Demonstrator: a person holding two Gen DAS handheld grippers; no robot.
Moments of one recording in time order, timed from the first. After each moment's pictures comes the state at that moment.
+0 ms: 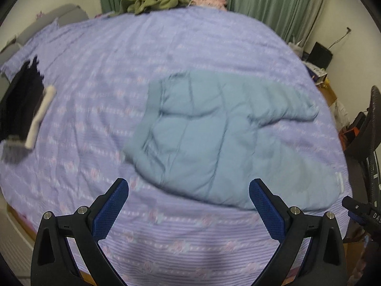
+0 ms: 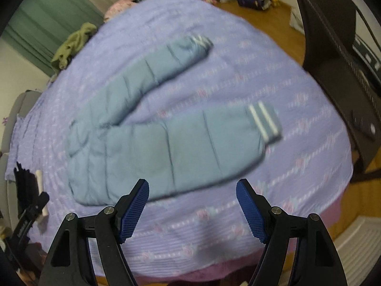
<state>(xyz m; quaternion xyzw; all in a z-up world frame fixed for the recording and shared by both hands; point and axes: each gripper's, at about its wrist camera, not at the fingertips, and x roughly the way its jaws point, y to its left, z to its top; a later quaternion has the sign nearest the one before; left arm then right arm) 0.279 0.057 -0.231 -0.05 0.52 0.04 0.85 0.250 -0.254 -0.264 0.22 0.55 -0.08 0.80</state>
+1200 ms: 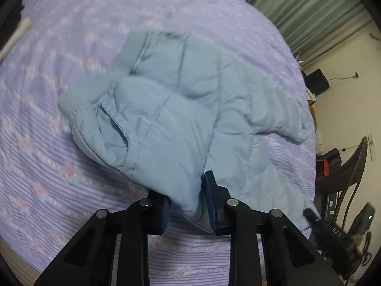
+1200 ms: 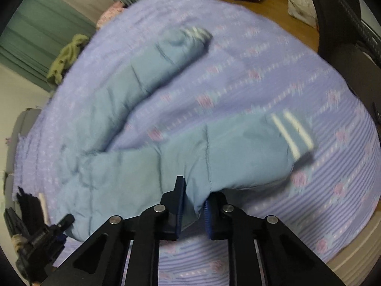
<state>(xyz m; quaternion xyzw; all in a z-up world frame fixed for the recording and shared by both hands) 0.332 0.059 -0.290 -0.23 0.55 0.00 0.80 0.314 -0.267 -0.304 0.27 0.52 -0.07 0.81</state>
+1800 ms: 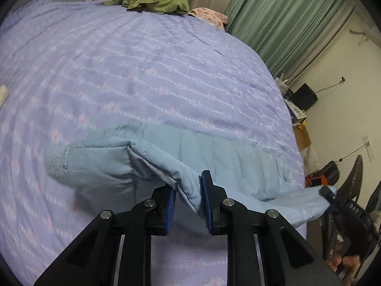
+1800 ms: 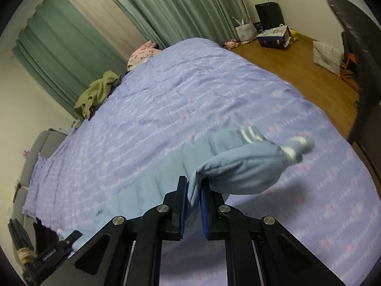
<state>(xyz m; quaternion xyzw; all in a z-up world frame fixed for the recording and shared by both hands) 0.452 0.051 -0.229 -0.19 0.47 -0.01 0.86 0.440 -0.275 -0.219 0.26 0.40 -0.03 0.88</state>
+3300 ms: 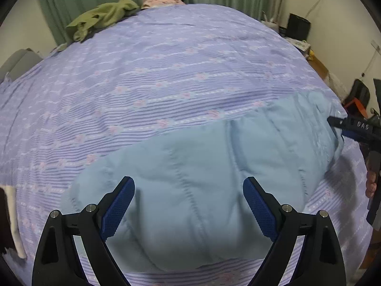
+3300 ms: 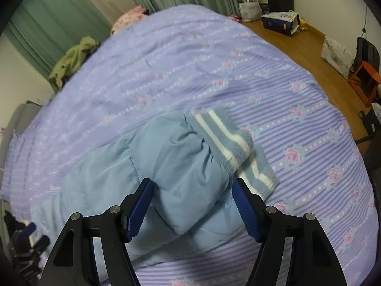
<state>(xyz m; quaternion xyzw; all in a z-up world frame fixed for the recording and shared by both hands) 0.521 0.000 -0.275 0.06 0.51 -0.04 0.86 0.559 -0.309 -0.323 0.19 0.50 -0.04 0.84</state>
